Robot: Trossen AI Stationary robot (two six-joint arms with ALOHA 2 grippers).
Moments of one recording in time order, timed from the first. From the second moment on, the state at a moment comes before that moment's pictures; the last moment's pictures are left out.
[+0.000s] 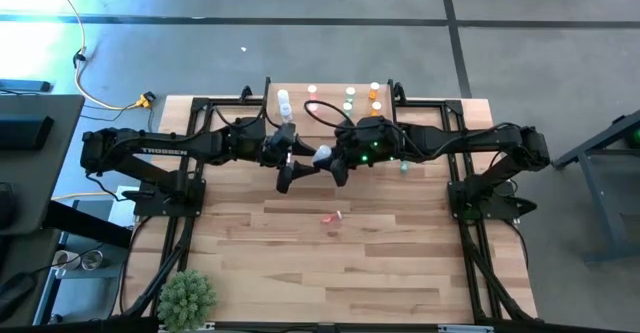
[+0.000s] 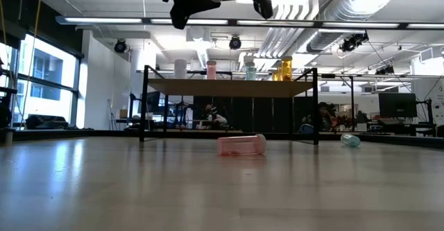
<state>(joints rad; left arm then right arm) 0.25 1.28 0.90 0.14 0.19 -0.26 -0.04 1.51 1.33 -0.24 -0.04 0.59</state>
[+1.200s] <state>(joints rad) 0.25 1.28 0.89 0.17 0.20 -0.26 -0.04 1.51 1.33 -0.22 -0.05 0.59</state>
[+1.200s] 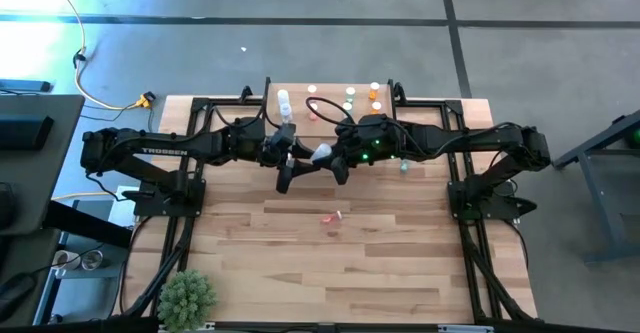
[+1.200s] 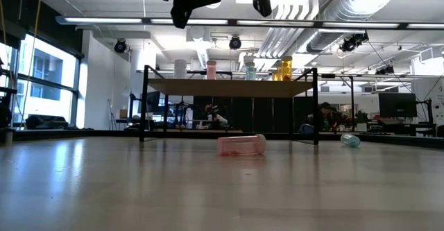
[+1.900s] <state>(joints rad) 0.25 1.28 0.89 0.18 0.26 -0.28 -0.03 1.52 1.33 -0.20 -0.05 0.58</state>
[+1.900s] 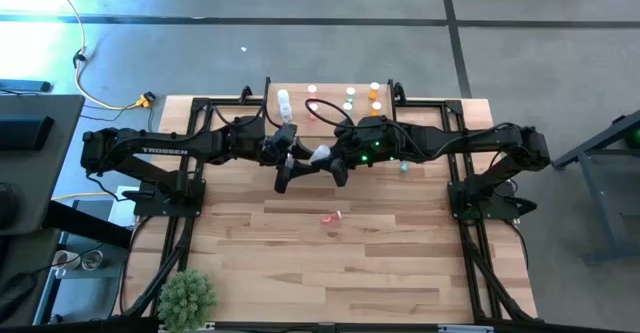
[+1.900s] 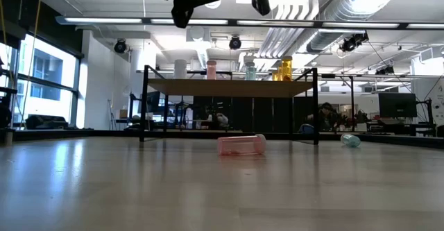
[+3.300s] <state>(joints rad) 0.25 1.28 0.90 0.22 0.17 -0.28 -0.03 1.48 1.33 -0.20 0.15 0.41</state>
